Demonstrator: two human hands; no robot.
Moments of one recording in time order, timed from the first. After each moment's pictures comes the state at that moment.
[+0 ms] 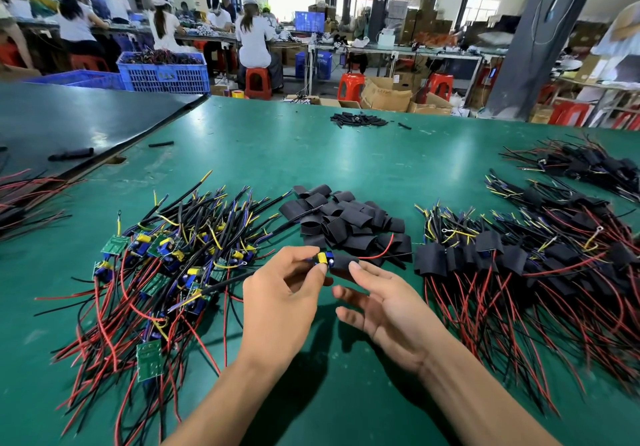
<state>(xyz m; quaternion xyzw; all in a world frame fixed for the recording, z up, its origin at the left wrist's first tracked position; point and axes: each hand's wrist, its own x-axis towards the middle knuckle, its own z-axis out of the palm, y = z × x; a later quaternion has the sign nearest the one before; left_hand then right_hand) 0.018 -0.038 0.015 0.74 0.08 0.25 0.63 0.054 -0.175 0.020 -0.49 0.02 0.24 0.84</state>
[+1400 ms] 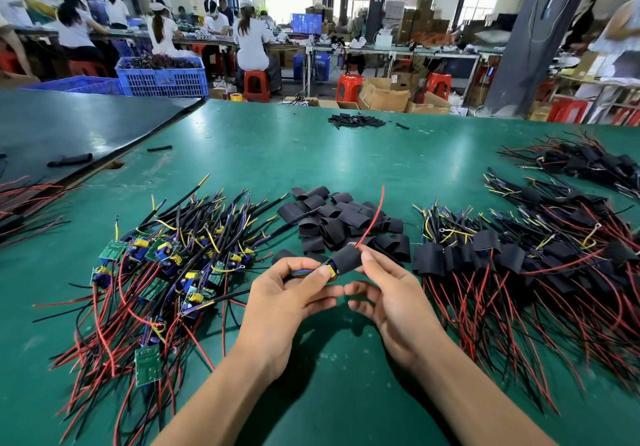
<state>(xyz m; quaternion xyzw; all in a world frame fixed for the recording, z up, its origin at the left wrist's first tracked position) 0.024 -0.032 0.006 0.52 0.08 0.05 0.85 0.065 -0.173 0.007 -0.54 0.03 0.10 0.84</state>
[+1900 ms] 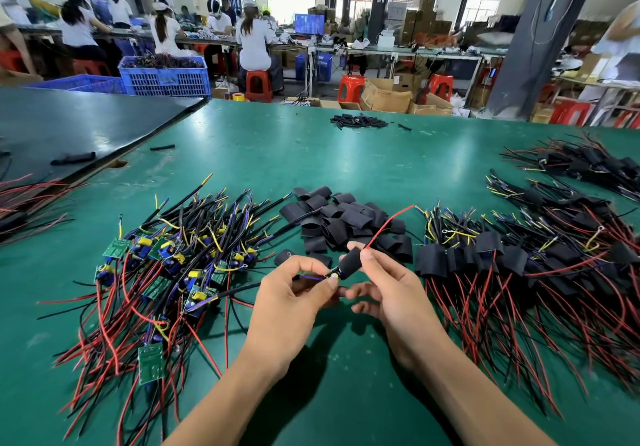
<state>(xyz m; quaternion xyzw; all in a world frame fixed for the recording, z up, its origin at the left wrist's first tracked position) 0.022 -0.035 0.004 0.65 0.05 0.11 0.75 0.064 -0.174 0.007 -0.60 -0.01 0.10 0.79</state>
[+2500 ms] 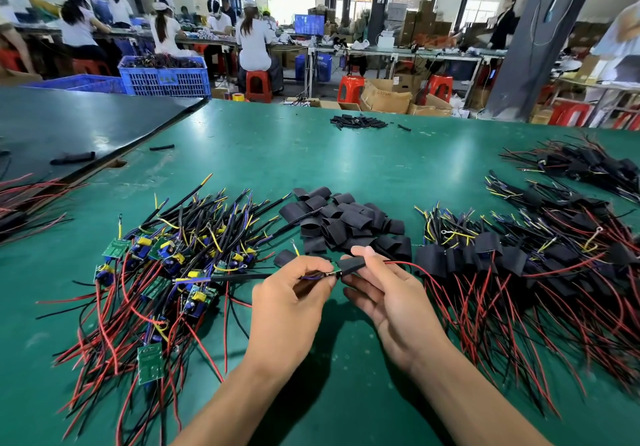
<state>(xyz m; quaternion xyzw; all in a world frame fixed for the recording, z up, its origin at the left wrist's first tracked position) 0.017 -0.042 0.009 0.76 0.05 0.23 0.61 0.060 -0.172 0.010 -0.53 0.03 0.10 0.84</state>
